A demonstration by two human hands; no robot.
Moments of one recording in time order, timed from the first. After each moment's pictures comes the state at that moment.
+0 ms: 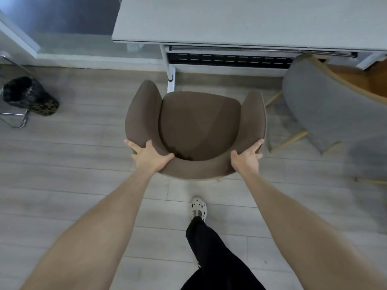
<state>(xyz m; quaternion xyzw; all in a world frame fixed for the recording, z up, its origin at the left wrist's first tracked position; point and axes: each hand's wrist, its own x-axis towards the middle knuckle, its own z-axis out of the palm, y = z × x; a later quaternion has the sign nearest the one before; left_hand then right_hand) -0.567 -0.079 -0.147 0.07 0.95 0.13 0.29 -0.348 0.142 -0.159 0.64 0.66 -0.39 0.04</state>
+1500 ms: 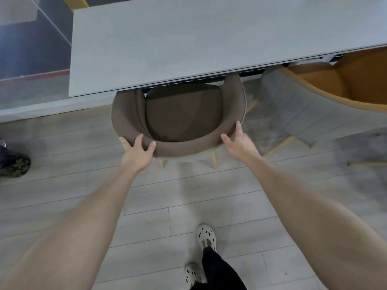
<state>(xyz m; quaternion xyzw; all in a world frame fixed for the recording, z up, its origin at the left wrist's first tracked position) -0.723 0.081 -0.129 0.23 0.92 0.10 0.31 -0.448 0.301 -0.143 0.57 0.72 -0.38 0.07</state>
